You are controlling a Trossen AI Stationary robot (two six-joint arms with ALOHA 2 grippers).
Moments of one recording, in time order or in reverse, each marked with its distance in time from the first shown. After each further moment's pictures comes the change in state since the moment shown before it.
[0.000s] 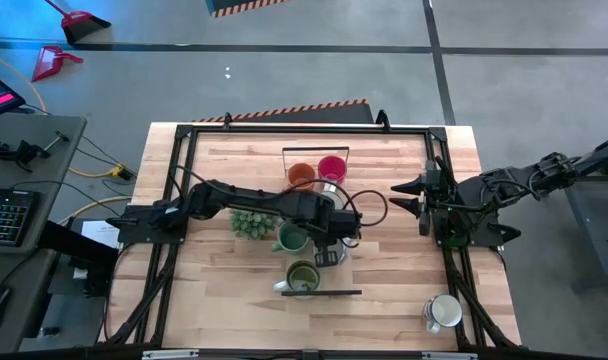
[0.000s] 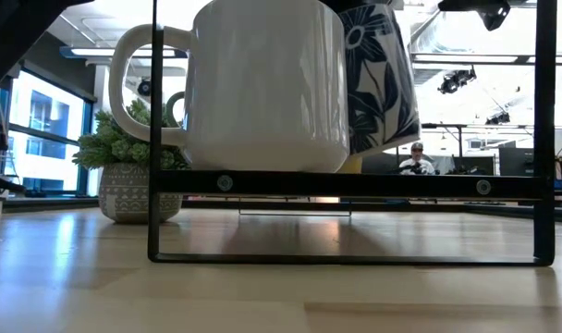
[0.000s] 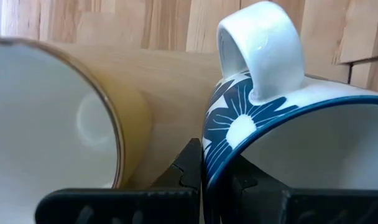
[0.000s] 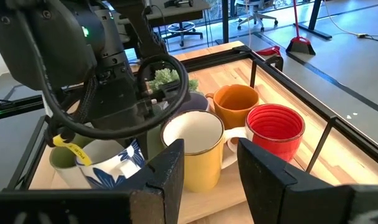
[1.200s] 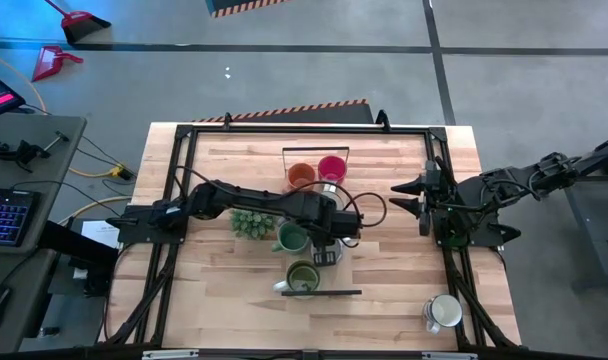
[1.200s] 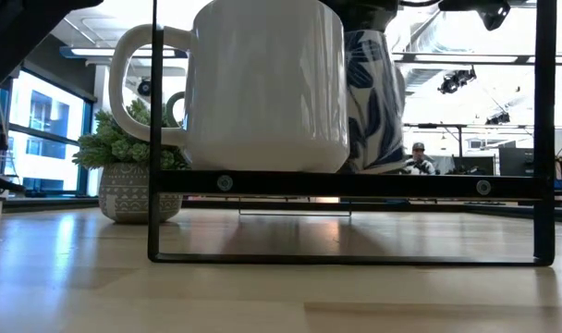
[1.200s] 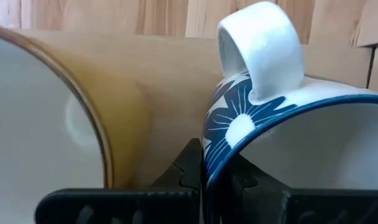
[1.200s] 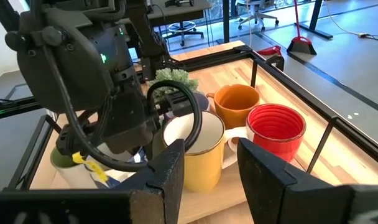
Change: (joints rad) left arm 0.004 0.031 -0.018 -0.007 0.021 0.033; right arm 0.000 0.000 0.000 0.000 -0.004 0.000
